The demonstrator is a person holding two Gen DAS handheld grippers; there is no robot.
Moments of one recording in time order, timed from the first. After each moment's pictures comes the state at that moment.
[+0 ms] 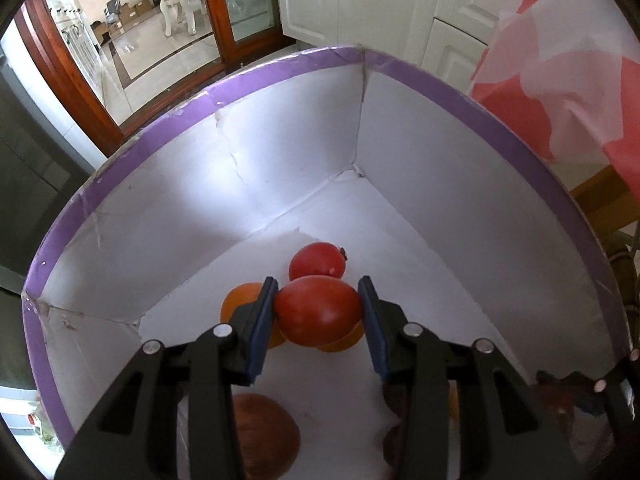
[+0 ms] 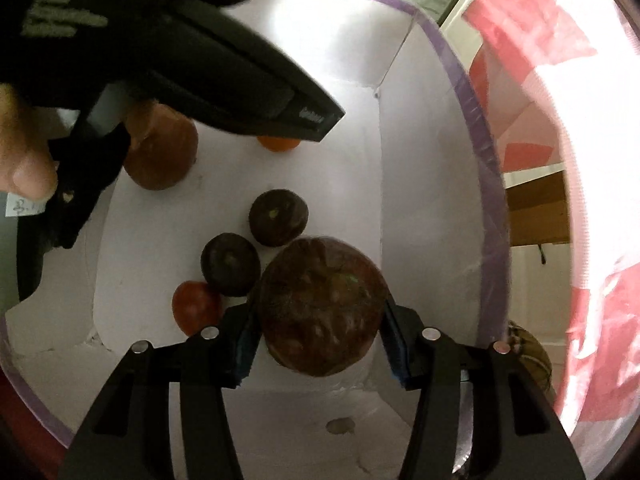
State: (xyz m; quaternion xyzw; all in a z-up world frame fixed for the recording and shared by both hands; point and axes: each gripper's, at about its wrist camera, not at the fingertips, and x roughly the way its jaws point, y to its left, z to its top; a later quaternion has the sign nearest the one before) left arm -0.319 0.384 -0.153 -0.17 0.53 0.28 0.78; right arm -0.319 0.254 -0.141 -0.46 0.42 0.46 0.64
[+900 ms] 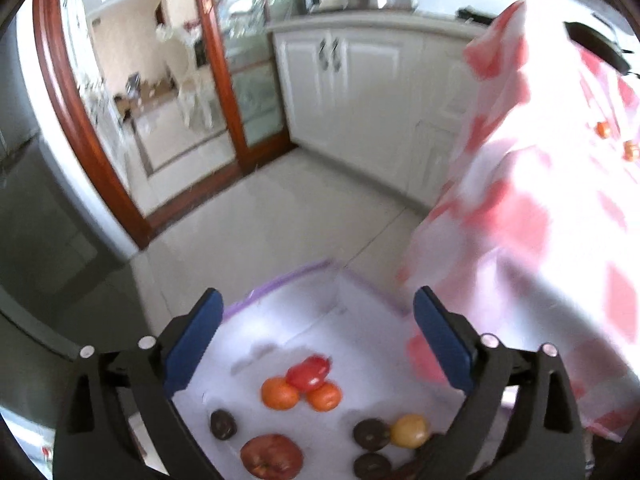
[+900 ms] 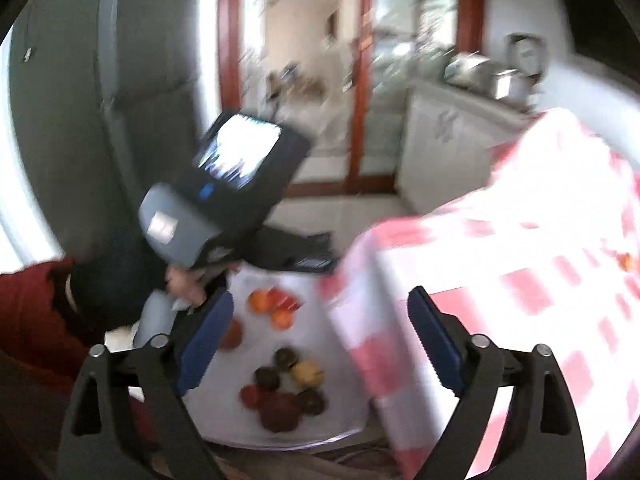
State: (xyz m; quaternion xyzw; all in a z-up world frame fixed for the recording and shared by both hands) left arm -0.293 0.341 -0.001 -0.08 0.39 0.31 0.87; right arm -0.297 0.139 0.073 -0.20 0.25 0.54 0.78
